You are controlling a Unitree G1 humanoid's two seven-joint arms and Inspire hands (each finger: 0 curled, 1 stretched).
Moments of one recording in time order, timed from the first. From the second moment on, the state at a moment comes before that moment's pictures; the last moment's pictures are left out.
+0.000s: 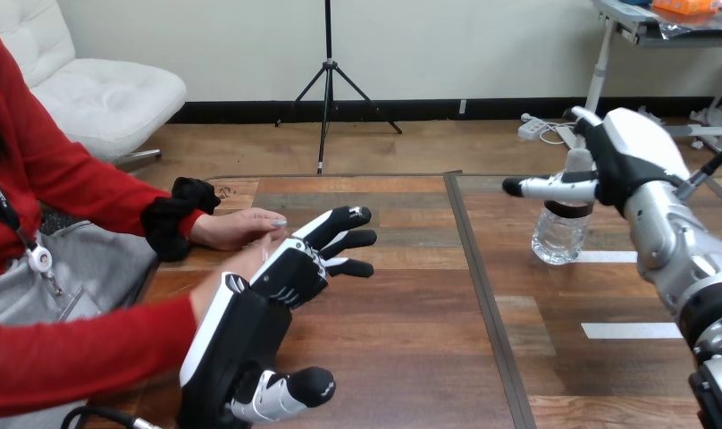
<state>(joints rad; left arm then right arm) 0.09 0.08 -0.10 0.44 -0.29 -1.11 -0.57 -0.95 -0.44 0.28 1.36 -0.57 -0.19 -0.18</state>
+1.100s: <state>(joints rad) 0.12 0.08 -0.11 0.41 -0.28 -1.11 -0.54 -1.01 -0.44 0.30 1.36 -0.59 -0.23 -0.15</state>
